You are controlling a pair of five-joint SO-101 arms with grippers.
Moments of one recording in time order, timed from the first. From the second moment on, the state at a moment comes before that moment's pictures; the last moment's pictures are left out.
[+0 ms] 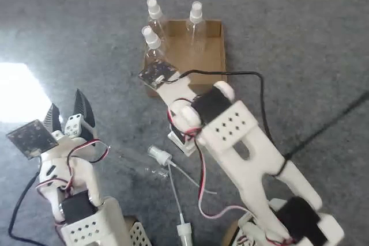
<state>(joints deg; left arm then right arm) -28.7 -99.7 88.5 40.2 16.3 -43.5 -15.5 6.6 95.8 5.5</state>
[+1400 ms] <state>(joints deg) 2.7 -99.3 69.3 67.1 1.1 -16.1 -39.6 39.2 64.6 -6.4</state>
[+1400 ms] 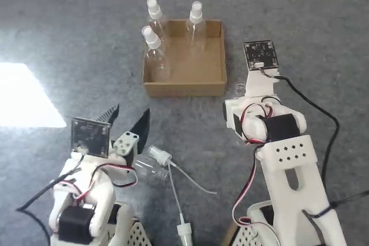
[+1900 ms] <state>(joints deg) 11.2 -58.9 53.4 72.4 10.0 -16.1 -39.6 39.2 64.6 -6.7</state>
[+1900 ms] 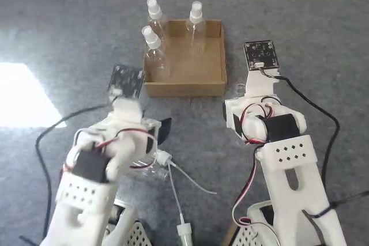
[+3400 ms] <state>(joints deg) 15.6 -2.3 30.2 86.0 32.9 -13.5 -39.6 39.2 64.6 -6.7</state>
